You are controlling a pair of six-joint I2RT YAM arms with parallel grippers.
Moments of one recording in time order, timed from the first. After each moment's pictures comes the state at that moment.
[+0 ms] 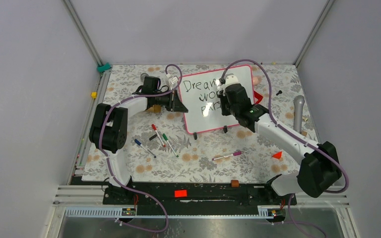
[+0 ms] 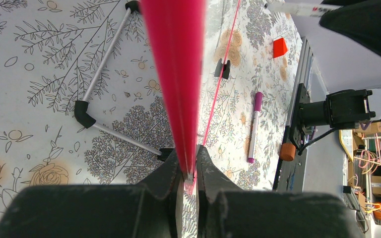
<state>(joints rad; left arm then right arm) -0.25 1.93 1.23 -0.11 1.02 -0.12 0.59 1.41 1.07 -0.29 0.23 0.17</state>
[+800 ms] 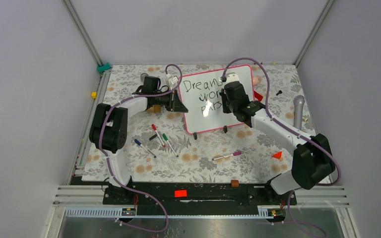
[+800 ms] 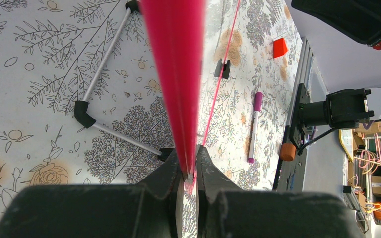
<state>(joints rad) -0.25 1.93 1.23 -0.11 1.02 -0.12 0.55 1.48 1.09 -0.28 0.27 0.18</state>
